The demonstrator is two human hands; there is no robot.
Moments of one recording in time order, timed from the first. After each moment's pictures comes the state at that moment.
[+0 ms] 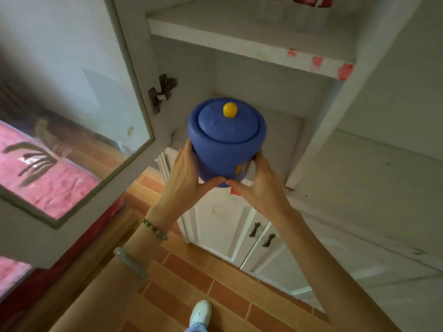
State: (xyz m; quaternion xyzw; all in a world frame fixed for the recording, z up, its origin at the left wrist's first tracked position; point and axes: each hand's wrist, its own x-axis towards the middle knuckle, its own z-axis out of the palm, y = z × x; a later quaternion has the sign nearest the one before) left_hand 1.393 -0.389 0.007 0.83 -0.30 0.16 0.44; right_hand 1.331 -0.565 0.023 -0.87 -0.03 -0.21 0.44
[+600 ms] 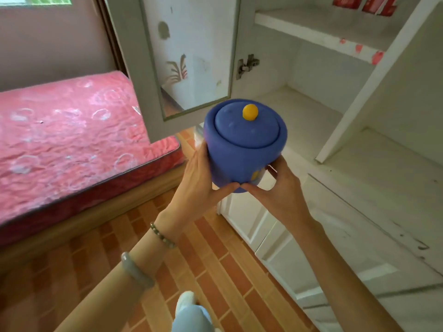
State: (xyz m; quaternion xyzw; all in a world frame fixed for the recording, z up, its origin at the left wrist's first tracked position) left_hand 1.124 -0.349 0.028 0.87 -0.12 0.25 0.40; right_hand 1.141 -0.538 0.044 -0.84 -0.19 -0.12 0.49
